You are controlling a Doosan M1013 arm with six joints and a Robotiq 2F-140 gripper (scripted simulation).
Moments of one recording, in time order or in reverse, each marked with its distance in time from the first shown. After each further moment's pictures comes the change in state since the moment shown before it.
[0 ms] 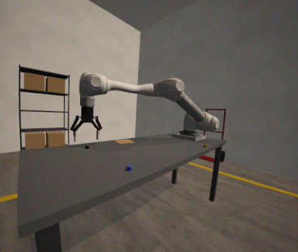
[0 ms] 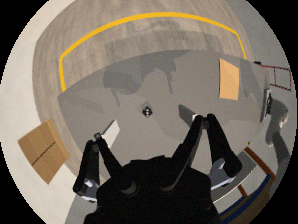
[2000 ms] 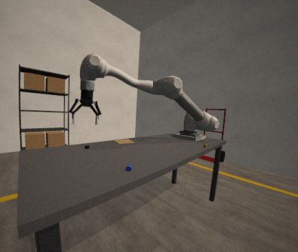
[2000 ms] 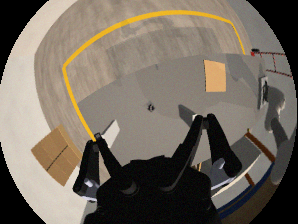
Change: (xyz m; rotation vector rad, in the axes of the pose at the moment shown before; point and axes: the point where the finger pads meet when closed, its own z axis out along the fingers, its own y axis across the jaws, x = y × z) arm 0.028 -0.001 -0.105 0.044 -0.039 0.114
